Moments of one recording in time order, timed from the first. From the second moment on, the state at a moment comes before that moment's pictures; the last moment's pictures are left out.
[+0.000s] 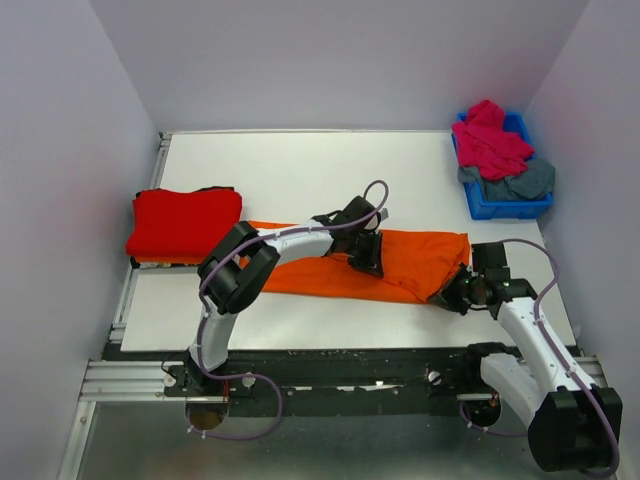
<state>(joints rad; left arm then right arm) -0.83 2.03 1.37 -0.26 0.42 -0.63 0.05 0.87 0.47 -0.68 -0.25 0.81</state>
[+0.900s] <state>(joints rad) -0.83 2.08 1.42 -0.30 0.39 -0.62 0.05 0.86 0.47 -0.68 -0.26 0.81</state>
